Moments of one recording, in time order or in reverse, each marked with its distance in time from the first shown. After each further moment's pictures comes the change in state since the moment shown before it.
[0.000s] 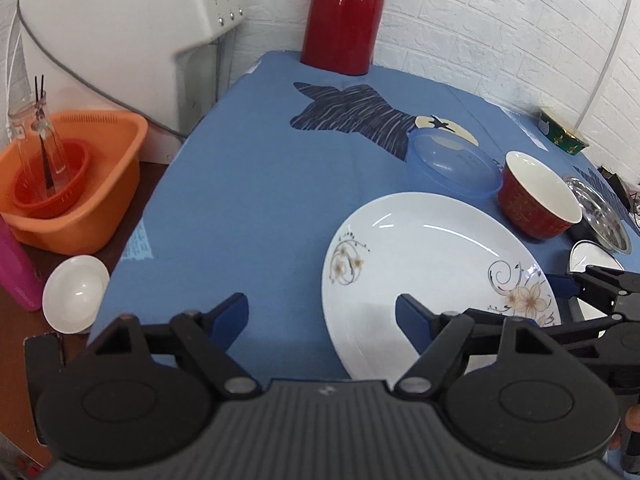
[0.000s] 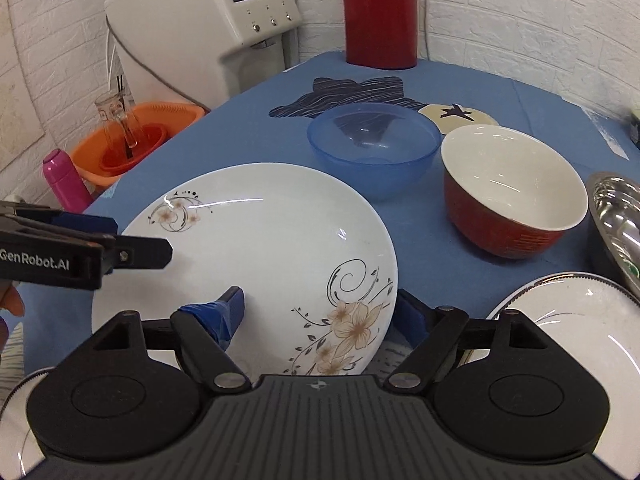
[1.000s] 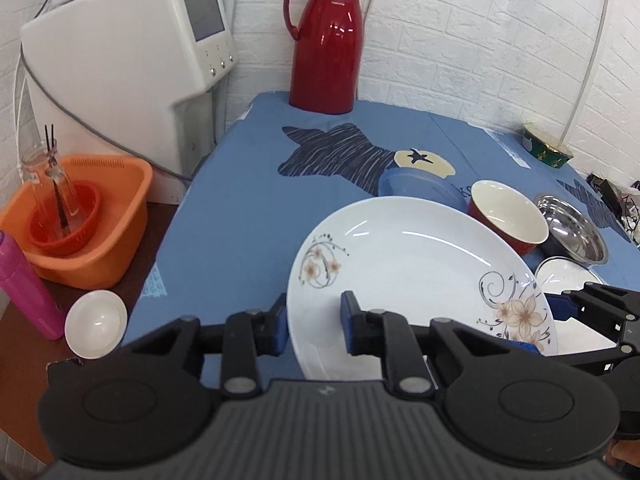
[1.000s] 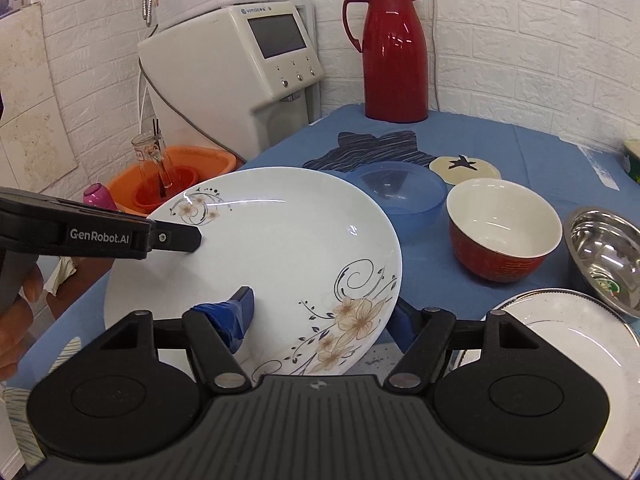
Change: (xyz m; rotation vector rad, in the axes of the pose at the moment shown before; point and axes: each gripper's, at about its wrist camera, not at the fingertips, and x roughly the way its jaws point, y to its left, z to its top) left arm -0.057 -0.025 0.009 0.054 -0.093 0.026; right arm -0.061 0.022 -0.005 -0.017 -0.138 0.047
